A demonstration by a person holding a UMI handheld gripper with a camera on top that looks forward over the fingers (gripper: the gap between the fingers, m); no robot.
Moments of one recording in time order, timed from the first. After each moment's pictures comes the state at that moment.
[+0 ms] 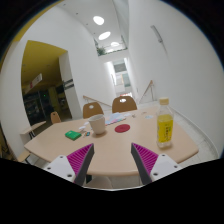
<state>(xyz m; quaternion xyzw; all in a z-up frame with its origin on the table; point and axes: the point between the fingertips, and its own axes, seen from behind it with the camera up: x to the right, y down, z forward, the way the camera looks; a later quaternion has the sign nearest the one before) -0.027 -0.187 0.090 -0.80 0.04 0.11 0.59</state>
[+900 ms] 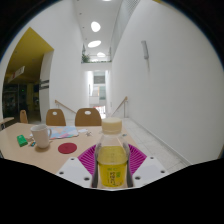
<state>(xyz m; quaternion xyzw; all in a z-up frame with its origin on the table) 0.166 -0.047 0.081 -0.76 0.08 -0.06 0.64</state>
